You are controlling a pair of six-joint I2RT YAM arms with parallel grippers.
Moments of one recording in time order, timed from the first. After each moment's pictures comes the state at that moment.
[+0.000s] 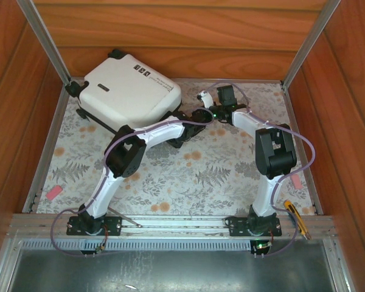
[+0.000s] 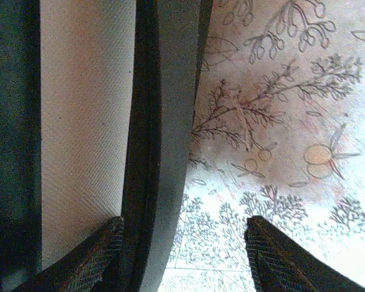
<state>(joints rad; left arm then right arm) -0.84 2.29 1.86 -1.11 -0.62 -0.40 0.32 1.94 1.35 -0.23 -0.62 -0.23</state>
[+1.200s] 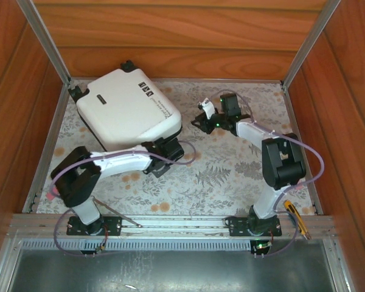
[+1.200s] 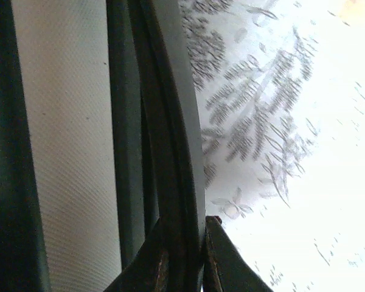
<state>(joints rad) -0.96 1.64 0.99 -0.70 -0.38 -0.05 0.34 1.75 1.09 -0.10 -0.64 -0.34</state>
